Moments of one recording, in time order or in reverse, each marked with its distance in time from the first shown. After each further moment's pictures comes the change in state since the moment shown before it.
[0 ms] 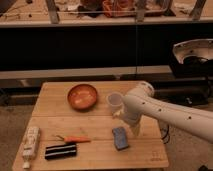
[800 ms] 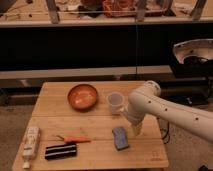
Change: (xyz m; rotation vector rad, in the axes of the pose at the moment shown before) arm 0.010 -0.001 -0.008 0.049 -0.012 0.186
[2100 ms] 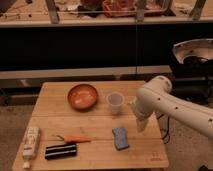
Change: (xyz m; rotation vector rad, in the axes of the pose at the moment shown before) arm 0.033 0.006 -0.036 0.062 0.056 0.293
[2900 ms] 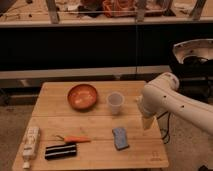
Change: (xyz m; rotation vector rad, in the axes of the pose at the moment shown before) arm 0.032 0.000 -0.020 0.013 0.065 0.110
